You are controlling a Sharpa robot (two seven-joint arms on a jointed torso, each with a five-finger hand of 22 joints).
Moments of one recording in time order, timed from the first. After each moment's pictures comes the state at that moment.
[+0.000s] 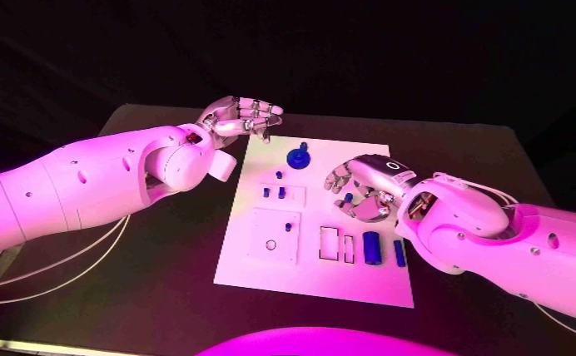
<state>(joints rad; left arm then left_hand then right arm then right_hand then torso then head) 1.18 -0.89 0.00 1.45 -0.16 -0.15 0.30 1.45 -0.24 0.52 0.13 0.32 0.86 0.19 0.27 0.33 0.97 0.13 0.41 0.22 1.06 0.05 1.09 0.54 0.18 0.91 0.14 0.95 0.62 1.22 -0.82 -0.18 1.78 -1.57 -0.38 -0.23 1.28 -0.25 0.61 -0.01 0.25 0.94 0.16 0.18 0.40 1.12 0.10 0.09 0.11 1.46 0.01 1.35 1.16 0.10 1.33 0.11 1.12 1.27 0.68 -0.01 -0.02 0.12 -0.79</state>
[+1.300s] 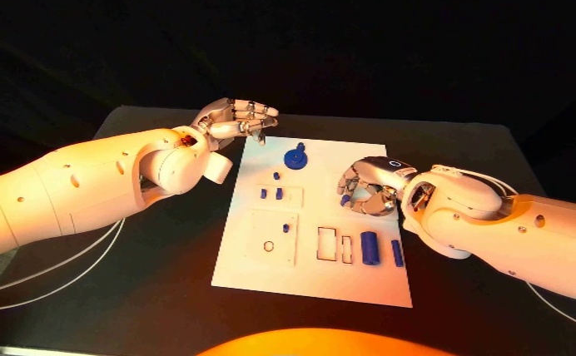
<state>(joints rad) 1.18 -0.89 0.00 1.45 -0.16 -0.15 0.30 1.45 -0.24 0.52 0.14 0.32 0.86 0.19 0.27 0.33 0.97 0.13 0.41 0.22 1.06 0.05 1.09 0.54 0.18 0.91 0.14 0.95 0.62 1.23 -0.80 -0.18 1.66 -1.51 -0.25 -0.21 1.40 -0.20 0.42 0.12 0.25 1.00 0.15 0.15 0.38 1.07 0.09 0.26 0.07 1.46 0.02 1.38 1.14 0.10 1.35 0.11 1.10 1.28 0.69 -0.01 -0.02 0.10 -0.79</state>
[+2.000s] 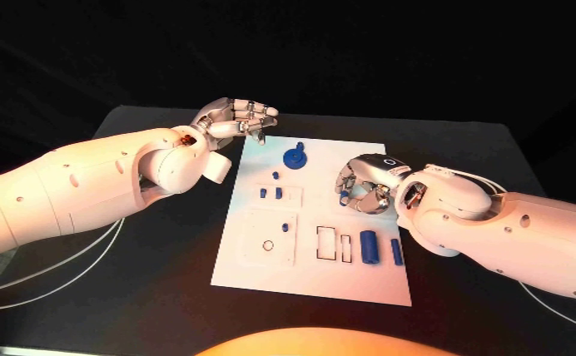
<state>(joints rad) 1.18 -0.89 0.00 1.45 -0.16 -0.14 0.29 1.45 -0.24 0.52 0.13 0.32 0.86 0.19 0.27 0.33 0.97 0.13 0.41 0.22 1.06 0.05 1.09 0.53 0.18 0.91 0.14 0.95 0.62 1.21 -0.77 -0.18 1.63 -1.56 -0.29 -0.24 1.40 -0.20 0.60 0.09 0.25 1.07 0.13 0.20 0.41 1.14 0.09 0.28 0.08 1.47 -0.01 1.39 1.15 0.10 1.37 0.10 1.13 1.31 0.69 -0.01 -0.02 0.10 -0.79</state>
